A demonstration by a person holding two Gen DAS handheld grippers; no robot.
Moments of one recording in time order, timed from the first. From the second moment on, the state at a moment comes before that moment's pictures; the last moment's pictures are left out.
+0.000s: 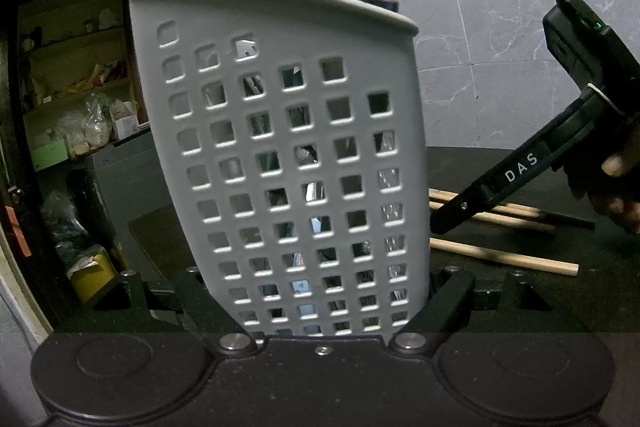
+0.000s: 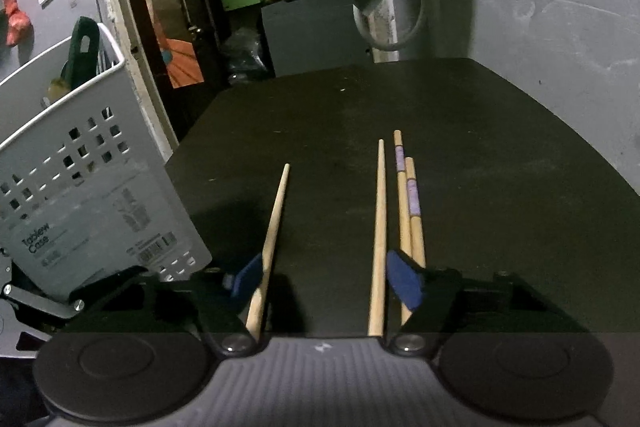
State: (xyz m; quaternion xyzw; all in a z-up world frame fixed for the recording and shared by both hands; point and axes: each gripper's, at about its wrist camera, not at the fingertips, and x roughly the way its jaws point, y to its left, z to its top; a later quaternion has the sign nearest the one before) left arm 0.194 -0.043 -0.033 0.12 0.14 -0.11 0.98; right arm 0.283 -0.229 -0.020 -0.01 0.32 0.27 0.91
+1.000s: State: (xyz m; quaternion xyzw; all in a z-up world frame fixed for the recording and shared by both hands) left arm 0.193 -0.041 -0.033 0.12 0.15 -0.11 0.98; right arm 0.251 -0.230 -0.018 0.01 0.34 0.30 0.89
